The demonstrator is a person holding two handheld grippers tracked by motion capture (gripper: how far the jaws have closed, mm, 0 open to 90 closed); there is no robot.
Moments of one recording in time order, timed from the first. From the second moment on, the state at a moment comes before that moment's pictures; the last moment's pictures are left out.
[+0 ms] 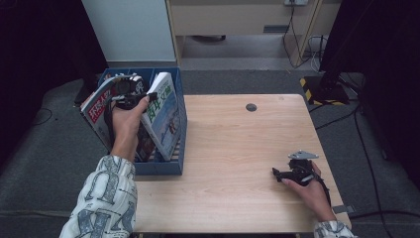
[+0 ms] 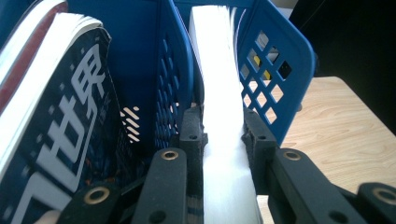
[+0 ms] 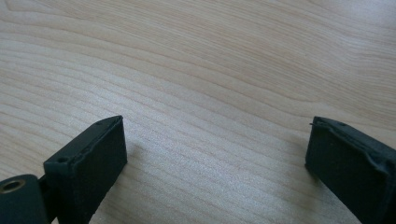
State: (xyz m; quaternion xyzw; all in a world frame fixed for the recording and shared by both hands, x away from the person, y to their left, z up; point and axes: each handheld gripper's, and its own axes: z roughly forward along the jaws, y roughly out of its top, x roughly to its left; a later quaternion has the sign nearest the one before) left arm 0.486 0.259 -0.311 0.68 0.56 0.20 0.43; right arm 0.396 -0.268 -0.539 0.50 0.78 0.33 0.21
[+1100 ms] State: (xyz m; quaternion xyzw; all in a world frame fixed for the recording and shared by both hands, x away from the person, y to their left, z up) left arm 0.488 0.257 -0.314 0.67 0.57 0.21 0.43; right arm 0.393 -0.267 -0.539 0.50 0.78 0.33 0.20
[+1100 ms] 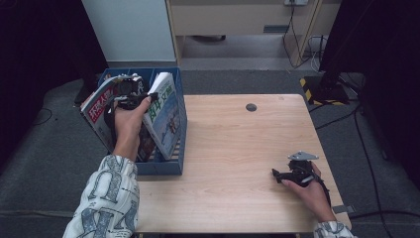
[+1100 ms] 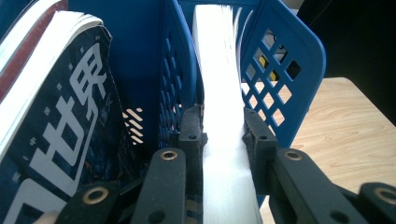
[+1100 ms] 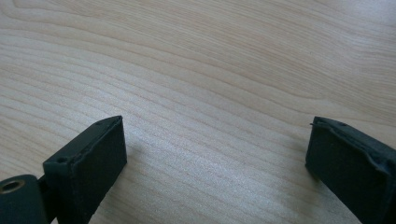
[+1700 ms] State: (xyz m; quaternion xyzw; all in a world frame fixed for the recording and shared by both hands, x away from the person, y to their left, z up) left arm 0.485 0.265 -0.315 0.66 0.57 0.20 0.45; right arm 0.393 -0.267 -0.539 0.50 0.78 0.33 0.20
